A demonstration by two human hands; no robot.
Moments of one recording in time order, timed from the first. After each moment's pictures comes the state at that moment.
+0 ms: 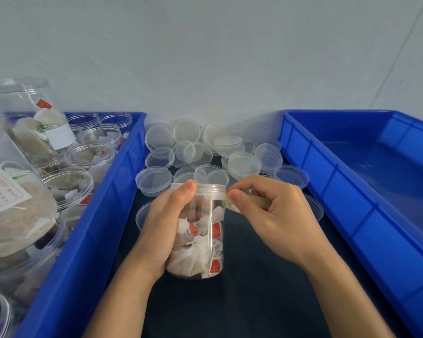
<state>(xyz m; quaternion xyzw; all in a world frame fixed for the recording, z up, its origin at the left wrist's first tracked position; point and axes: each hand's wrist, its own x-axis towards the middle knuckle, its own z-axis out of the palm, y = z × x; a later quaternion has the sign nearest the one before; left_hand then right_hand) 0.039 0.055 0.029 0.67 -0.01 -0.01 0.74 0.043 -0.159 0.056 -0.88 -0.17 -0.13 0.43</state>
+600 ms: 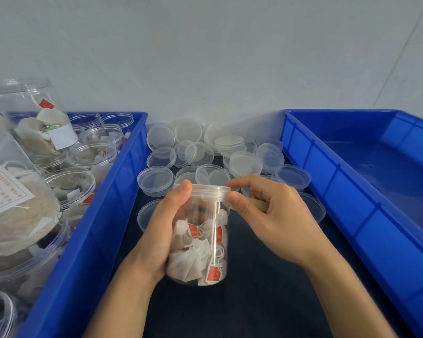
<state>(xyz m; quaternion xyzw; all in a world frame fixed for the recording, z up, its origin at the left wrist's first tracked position) 0.034 0.056 0.030 0.59 -0.04 -0.07 0.80 0.043 -0.157 0.056 -0.89 -0.17 -0.10 0.42</state>
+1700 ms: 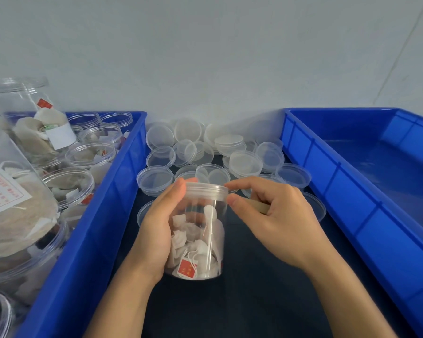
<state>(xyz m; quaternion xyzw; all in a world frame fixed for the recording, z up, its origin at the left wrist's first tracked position) 0.032 0.057 0.028 0.57 0.01 -0.04 0.82 0.038 -0.157 0.057 -0.90 -0.16 -0.12 0.38</state>
